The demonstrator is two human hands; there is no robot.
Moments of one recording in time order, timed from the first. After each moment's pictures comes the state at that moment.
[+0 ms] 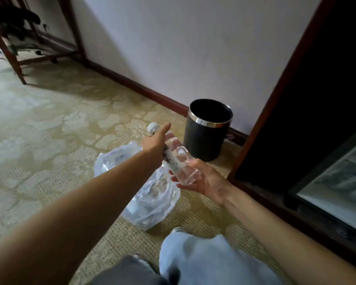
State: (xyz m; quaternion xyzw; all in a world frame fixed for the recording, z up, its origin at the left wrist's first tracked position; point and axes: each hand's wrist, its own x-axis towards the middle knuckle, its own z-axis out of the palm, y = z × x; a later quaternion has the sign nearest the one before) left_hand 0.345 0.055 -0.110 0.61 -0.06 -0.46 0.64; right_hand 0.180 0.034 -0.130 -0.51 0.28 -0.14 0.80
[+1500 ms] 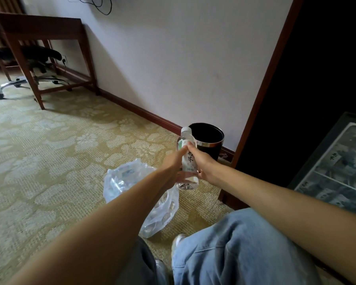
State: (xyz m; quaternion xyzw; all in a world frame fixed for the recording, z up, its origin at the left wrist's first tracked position) left_hand 0.260 0.119 -0.030 0.62 -0.20 -0.51 0.57; right_hand 0.192 0.042 -0.046 -0.57 0.45 -0.18 0.67
